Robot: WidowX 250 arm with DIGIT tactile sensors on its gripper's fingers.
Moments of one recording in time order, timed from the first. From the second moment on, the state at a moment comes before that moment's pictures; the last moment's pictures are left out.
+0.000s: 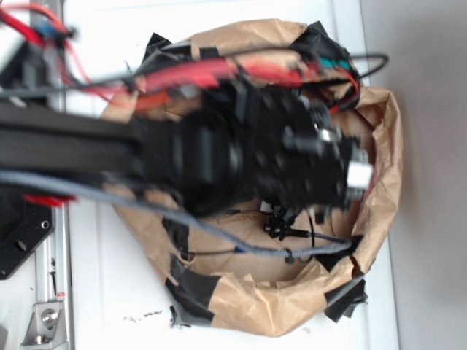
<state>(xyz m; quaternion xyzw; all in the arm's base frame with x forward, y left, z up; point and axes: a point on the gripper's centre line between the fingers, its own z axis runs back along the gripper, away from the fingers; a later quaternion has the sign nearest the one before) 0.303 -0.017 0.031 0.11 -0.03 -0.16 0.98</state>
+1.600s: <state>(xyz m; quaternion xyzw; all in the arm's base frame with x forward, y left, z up) 0.275 0.008 0.173 -0.04 -0.14 -0.01 0.99</state>
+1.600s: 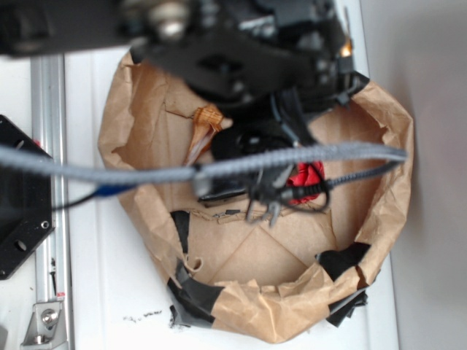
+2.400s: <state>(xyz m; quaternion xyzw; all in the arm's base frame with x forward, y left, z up) 0.308 0.011 0.049 -0.08 -0.04 0.12 0.99</state>
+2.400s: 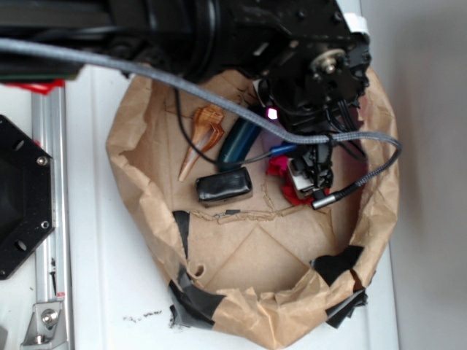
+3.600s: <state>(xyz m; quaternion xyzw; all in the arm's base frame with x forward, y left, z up) 0.313 -0.060 0.042 -0.06 -0.02 0.00 1.00</state>
